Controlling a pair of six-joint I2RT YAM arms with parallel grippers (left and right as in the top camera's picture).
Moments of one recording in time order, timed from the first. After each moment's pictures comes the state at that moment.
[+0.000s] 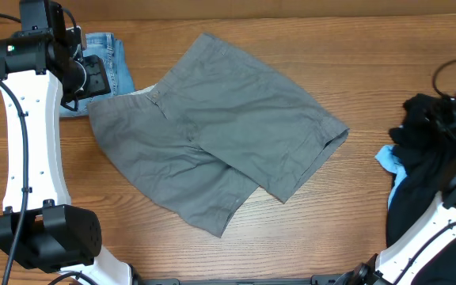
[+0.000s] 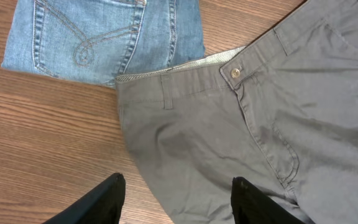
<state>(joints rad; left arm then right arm) 0.16 1.81 1.92 -1.30 0.03 -0.12 -0.55 2.24 1.93 -1.31 -0.32 0.25</state>
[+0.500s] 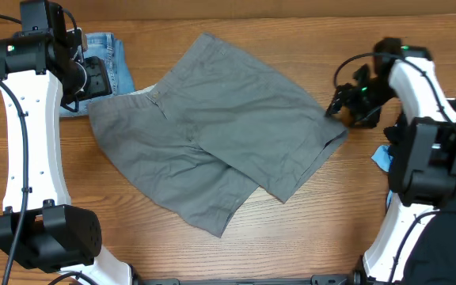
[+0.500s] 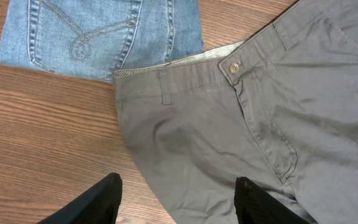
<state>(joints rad) 0.16 1.81 1.92 -1.31 0.04 -0.12 -0.11 2.19 1.76 -1.23 -0.32 0.20</state>
